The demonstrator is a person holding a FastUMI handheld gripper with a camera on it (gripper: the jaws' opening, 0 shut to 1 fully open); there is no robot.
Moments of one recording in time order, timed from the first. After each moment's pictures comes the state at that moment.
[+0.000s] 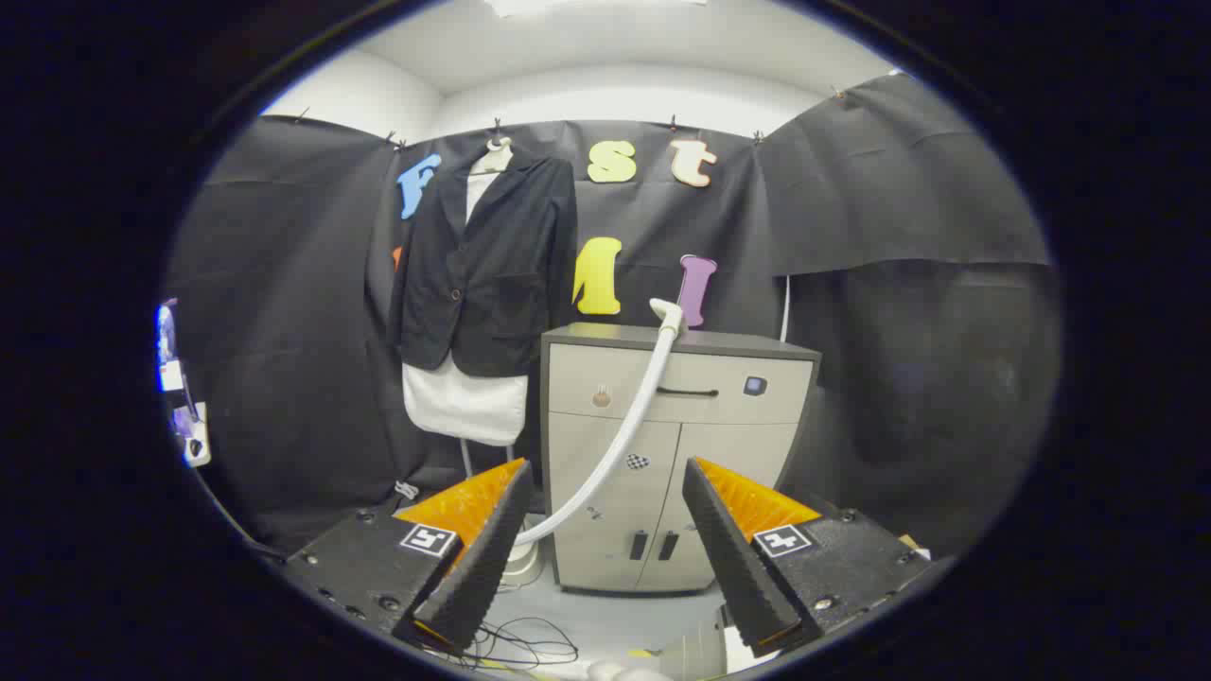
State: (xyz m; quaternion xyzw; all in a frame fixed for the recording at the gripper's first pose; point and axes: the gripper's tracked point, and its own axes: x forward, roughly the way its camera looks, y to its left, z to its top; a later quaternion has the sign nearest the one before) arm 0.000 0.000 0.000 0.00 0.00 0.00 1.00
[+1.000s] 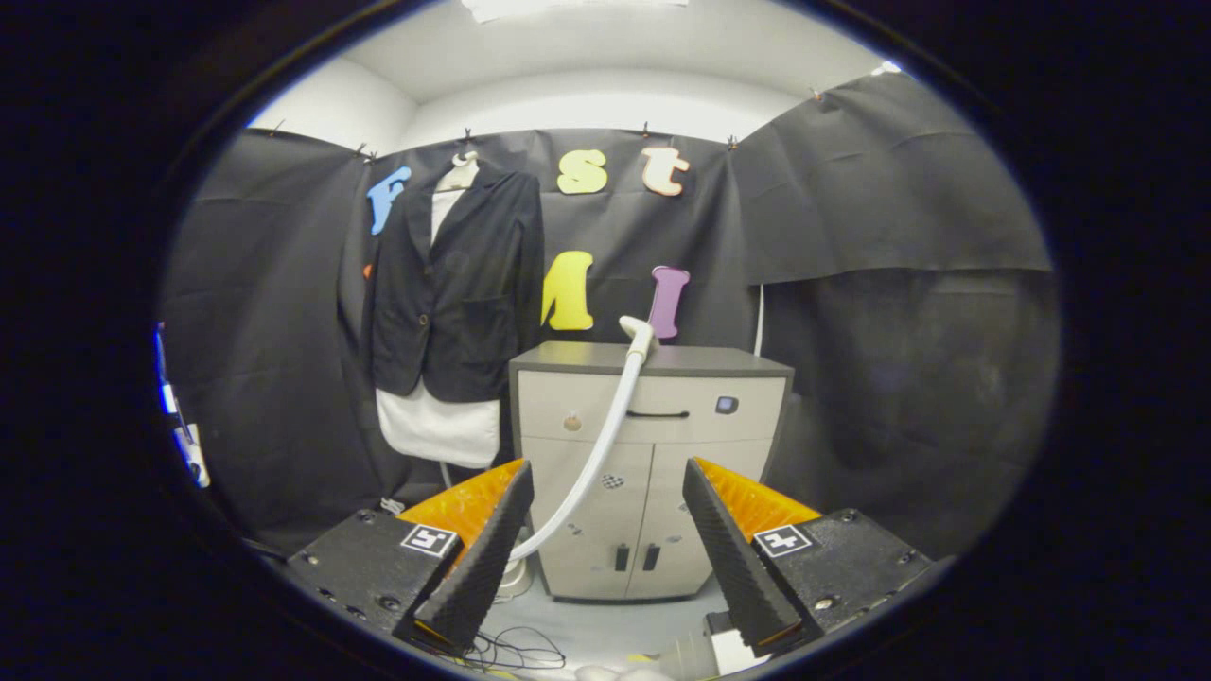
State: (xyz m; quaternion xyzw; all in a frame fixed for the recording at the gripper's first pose) arm 0.014 -0.039 0.058 0.02 -0.01 -0.05 1.00
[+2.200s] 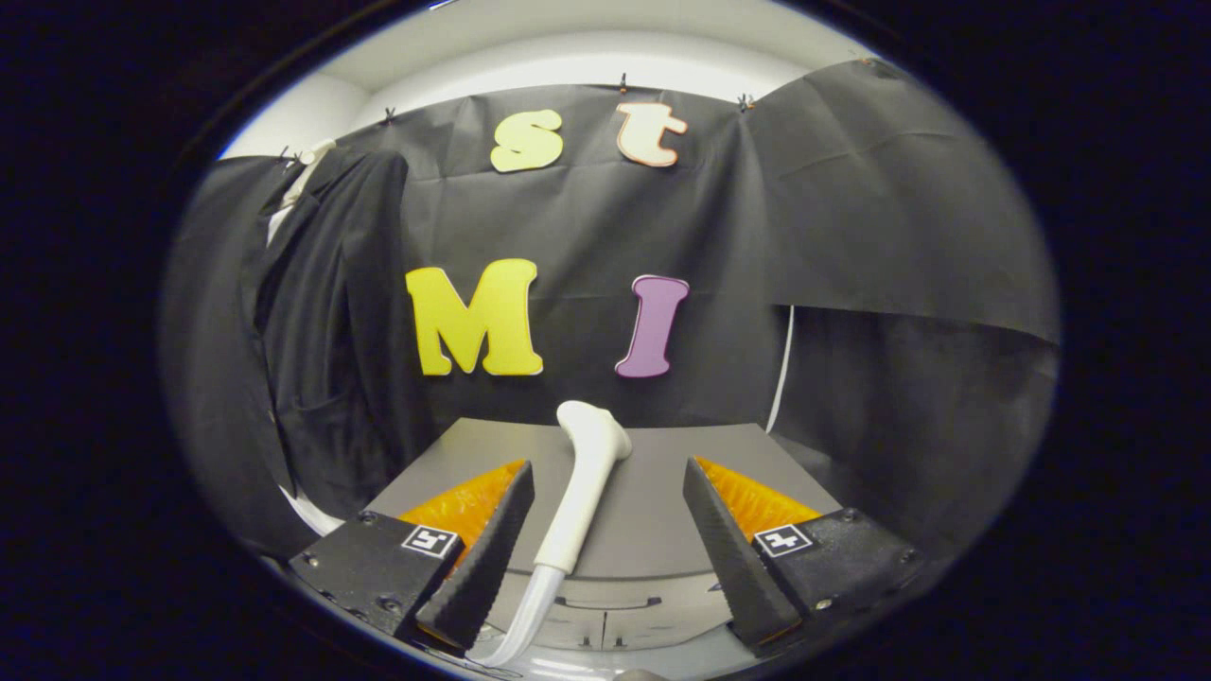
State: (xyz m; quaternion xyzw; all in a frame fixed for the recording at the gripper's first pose) arm 0.365 -0.137 0.240 0.03 0.05 -0.03 1.00
